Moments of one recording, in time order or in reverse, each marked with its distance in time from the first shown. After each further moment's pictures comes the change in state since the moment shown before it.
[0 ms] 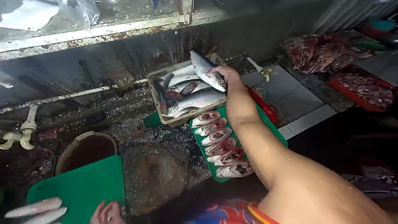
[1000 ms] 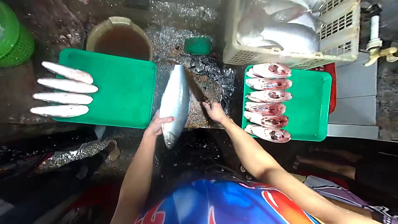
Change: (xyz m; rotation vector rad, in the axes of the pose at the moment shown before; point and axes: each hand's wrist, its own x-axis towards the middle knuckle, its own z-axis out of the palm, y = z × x) left_hand -0.003 -0.058 -0.006 -0.538 -0.624 -0.750; right_hand -0.252 0.350 0.236 -0.970 -0.454 -0.208
